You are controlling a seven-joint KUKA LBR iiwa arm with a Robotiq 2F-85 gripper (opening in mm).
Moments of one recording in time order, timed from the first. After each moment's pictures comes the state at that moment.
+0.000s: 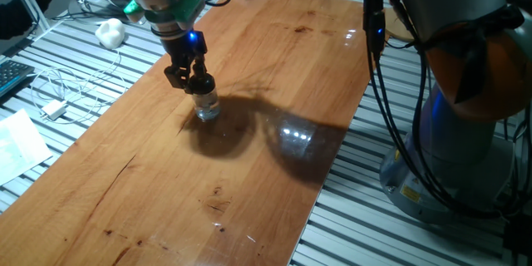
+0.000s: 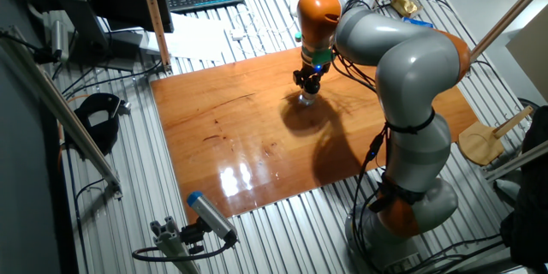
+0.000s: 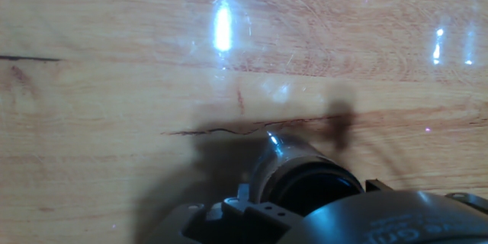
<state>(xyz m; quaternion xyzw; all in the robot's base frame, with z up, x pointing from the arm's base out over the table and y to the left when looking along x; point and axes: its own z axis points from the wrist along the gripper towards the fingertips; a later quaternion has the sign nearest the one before) 0.569 0.040 0.120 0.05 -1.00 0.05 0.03</state>
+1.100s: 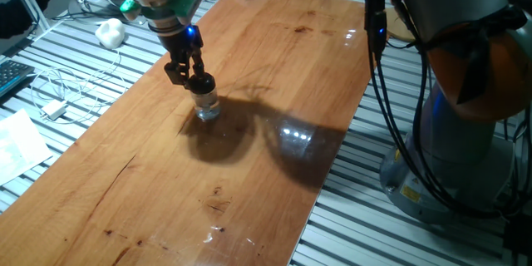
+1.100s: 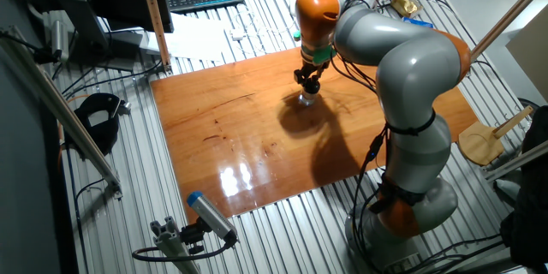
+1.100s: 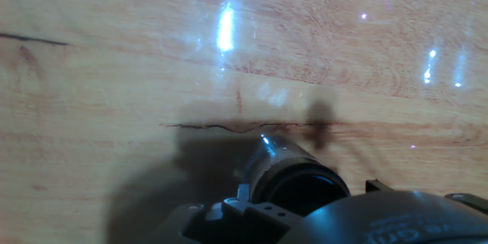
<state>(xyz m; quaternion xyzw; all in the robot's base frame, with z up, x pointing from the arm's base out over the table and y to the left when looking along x) 0.572 0.039 0.133 0.11 -0.99 0.07 0.03</state>
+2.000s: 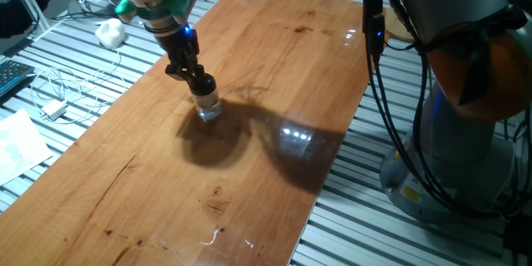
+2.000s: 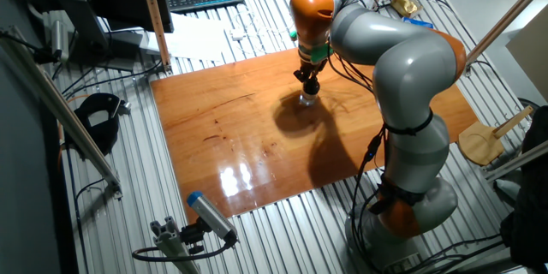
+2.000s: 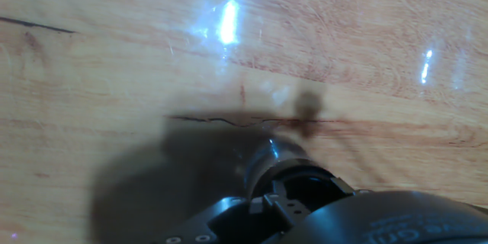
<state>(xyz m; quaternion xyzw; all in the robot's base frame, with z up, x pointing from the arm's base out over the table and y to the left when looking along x) 0.570 0.042 0.136 0.12 -0.99 0.07 0.04</state>
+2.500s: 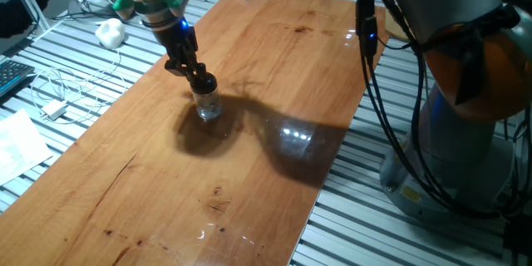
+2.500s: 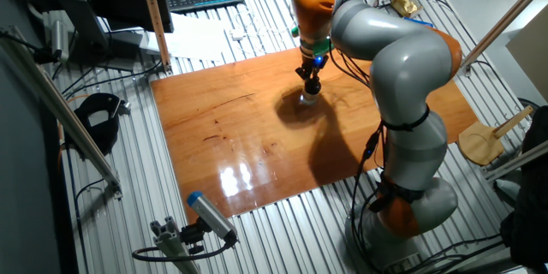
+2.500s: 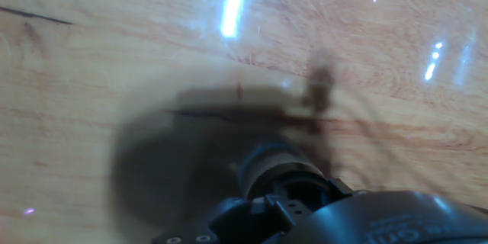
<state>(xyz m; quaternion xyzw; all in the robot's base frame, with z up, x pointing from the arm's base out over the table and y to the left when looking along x) 0.579 0.036 0.142 0.13 -0.99 0.06 0.06</state>
